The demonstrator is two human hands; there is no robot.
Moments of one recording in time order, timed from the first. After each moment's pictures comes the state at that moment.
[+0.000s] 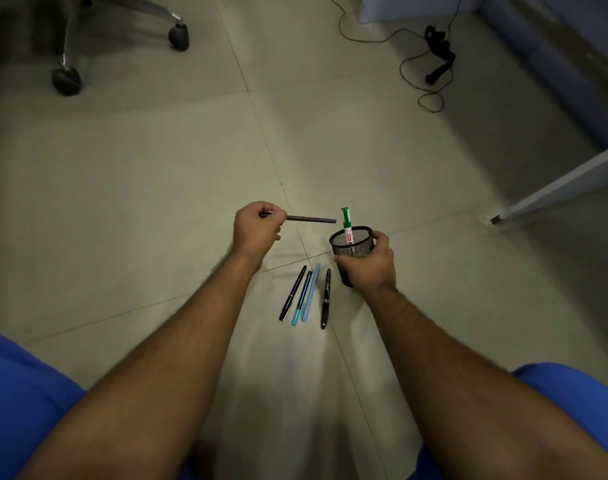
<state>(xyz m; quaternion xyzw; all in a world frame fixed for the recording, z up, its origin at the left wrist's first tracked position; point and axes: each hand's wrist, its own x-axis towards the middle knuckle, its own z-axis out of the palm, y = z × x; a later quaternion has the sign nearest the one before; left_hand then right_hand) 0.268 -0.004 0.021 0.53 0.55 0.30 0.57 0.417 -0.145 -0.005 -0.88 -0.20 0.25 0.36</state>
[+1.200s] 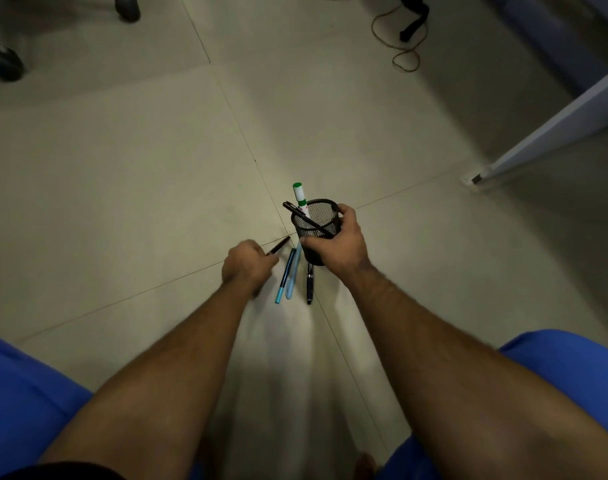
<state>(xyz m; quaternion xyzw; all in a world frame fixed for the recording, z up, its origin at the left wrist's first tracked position) 0.256 -0.061 -0.059 0.68 0.64 -0.02 0.36 0.404 -0.155 -0.015 -0.82 -0.21 0.34 0.42</state>
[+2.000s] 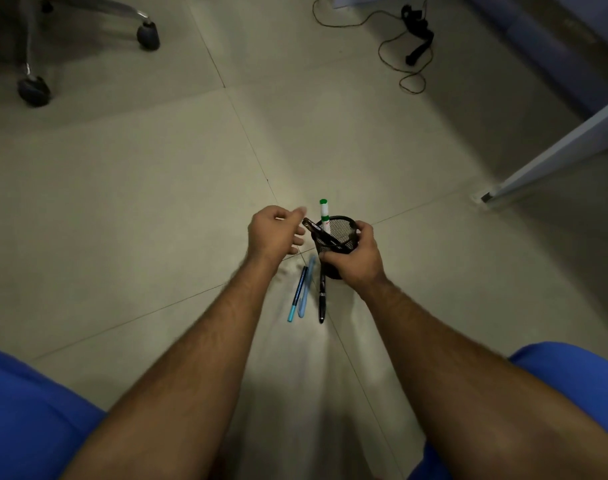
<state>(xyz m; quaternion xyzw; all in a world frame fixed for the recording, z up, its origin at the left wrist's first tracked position) 0.301 -0.033 0.028 0.52 0.55 0.23 0.62 0.416 -0.148 -0.019 -0.83 -0.21 0.31 0.42</state>
